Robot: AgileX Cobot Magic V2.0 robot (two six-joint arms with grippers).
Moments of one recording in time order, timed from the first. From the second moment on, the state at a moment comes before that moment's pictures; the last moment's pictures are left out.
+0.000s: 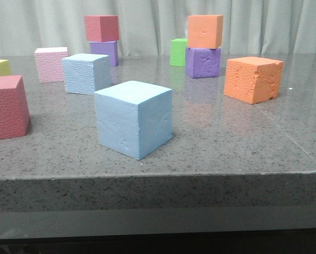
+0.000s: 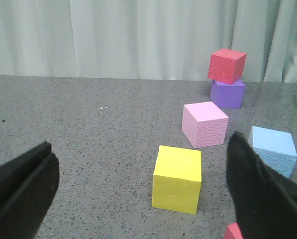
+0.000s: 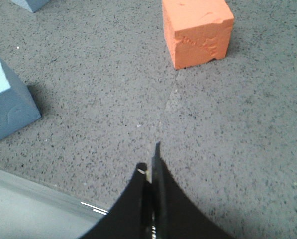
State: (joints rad) left arm 0.02 0.57 -0.55 -0.05 0.22 0.03; right arm 0.23 0.64 -0.55 0.30 0.57 -0.17
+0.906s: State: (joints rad) left arm -0.37 1.62 -1.52 -0.05 0.80 0.11; right arm 0.23 0.54 -0.51 0.30 0.55 -0.17
